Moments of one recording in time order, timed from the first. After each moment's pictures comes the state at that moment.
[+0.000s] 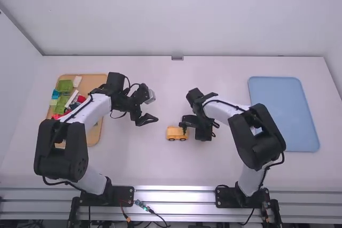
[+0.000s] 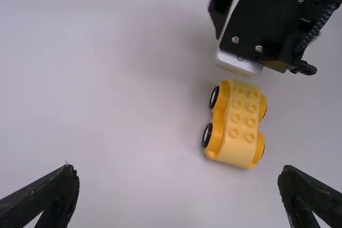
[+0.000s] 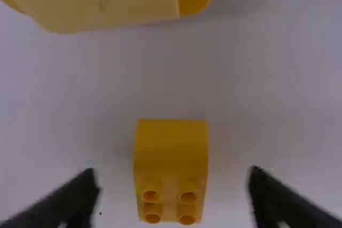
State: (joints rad) left arm -0.06 1.63 0.99 -0.56 0.86 1.00; right arm 0.51 1.88 1.06 -0.81 0.04 -1.00
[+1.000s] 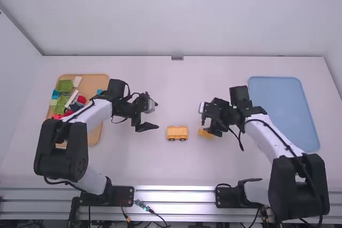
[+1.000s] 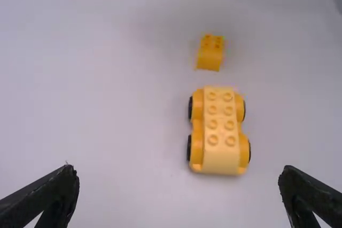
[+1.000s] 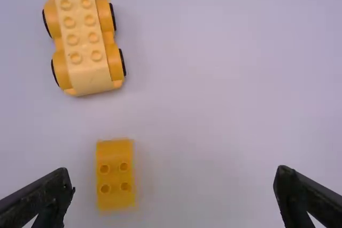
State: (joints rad) left arm -0.06 1.63 0.87 -0.45 1.01 1.24; right arm 0.13 1.41 0.72 -0.44 -0.57 -1.21
